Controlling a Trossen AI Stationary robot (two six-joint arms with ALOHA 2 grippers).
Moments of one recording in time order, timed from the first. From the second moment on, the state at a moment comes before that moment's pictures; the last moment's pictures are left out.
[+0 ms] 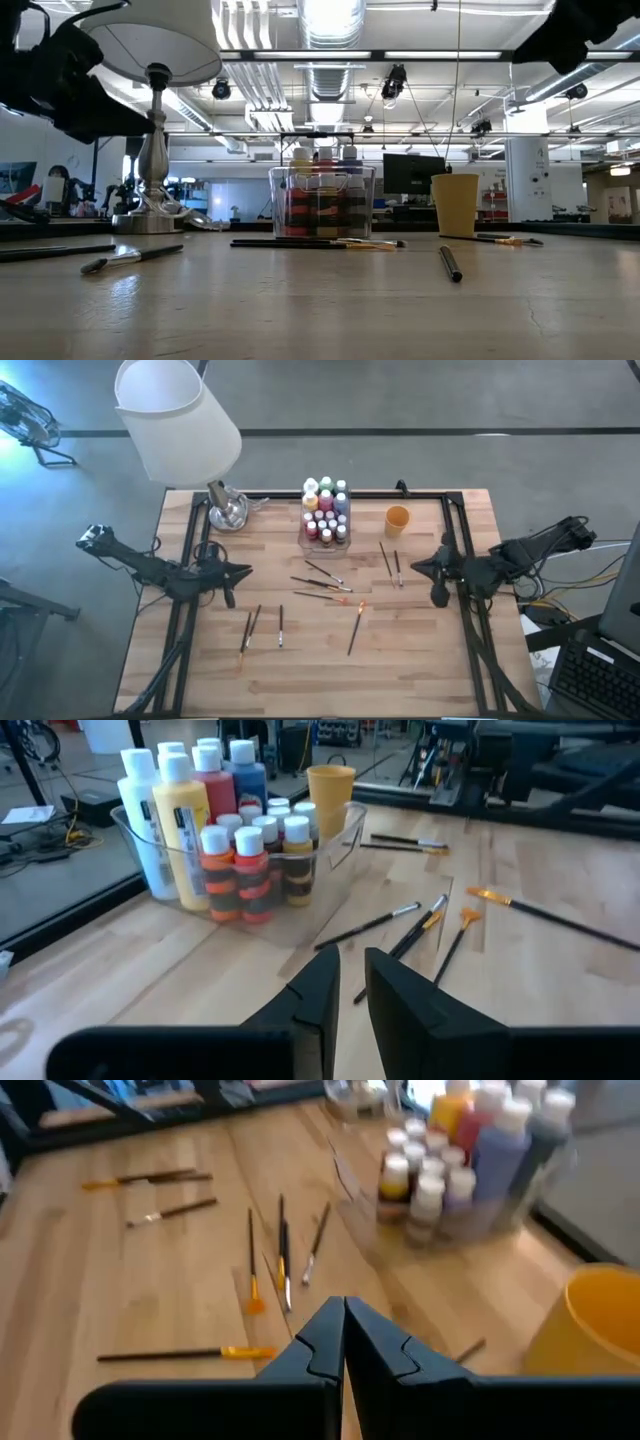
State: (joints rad) left arm -0.45 0.33 0.10 -0.15 -0.83 -0.28; right arm 0.42 0.59 0.66 -0.67 0.61 0.48
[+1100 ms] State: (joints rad) left arm -0.45 0.33 0.09 -0.15 -0.83 -0.28; right arm 0.41 1.04 0.66 -0.90 0.60 1.25
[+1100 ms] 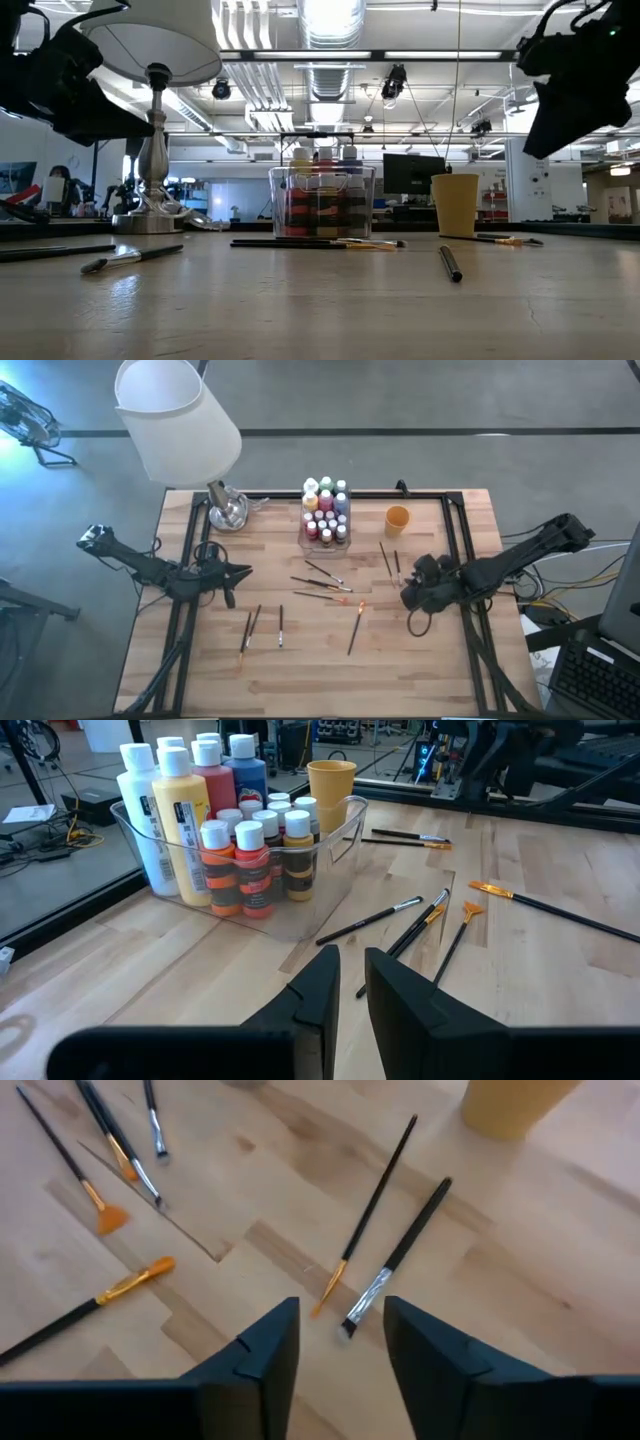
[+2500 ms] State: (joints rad) left arm -0.45 0.33 0.09 -0.16 -0.83 -0.28; right arm 0.44 1.55 0.57 -0.64 0.63 1.62
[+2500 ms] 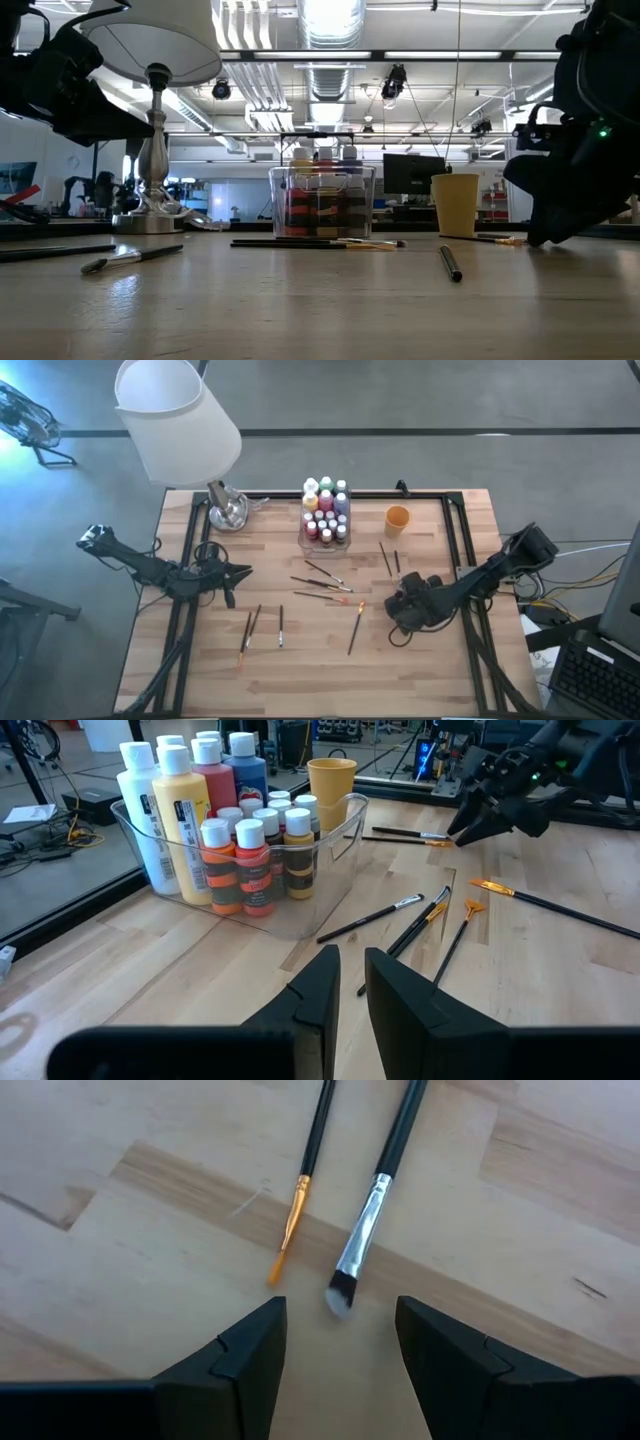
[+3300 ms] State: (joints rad) left arm -0.45 0.33 0.09 -0.16 -0.83 -0.28; right arm 0.43 1.55 0.51 -0.56 0.67 1.62
